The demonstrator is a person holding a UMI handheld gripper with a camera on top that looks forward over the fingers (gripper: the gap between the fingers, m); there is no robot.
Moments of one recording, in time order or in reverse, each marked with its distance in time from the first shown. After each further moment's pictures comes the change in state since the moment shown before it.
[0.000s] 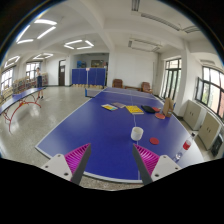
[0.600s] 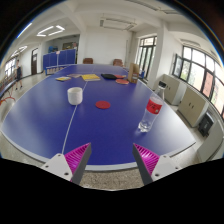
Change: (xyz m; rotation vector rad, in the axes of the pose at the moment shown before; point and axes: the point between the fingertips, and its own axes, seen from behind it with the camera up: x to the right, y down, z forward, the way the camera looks) arm 0.324 0.223 0.107 -0.221 0.262 0.102
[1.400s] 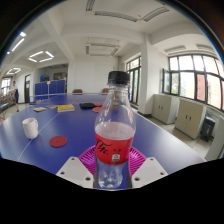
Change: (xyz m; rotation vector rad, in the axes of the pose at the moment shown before) arm 0.175 -0.112 0.211 0.350 0.057 0.117
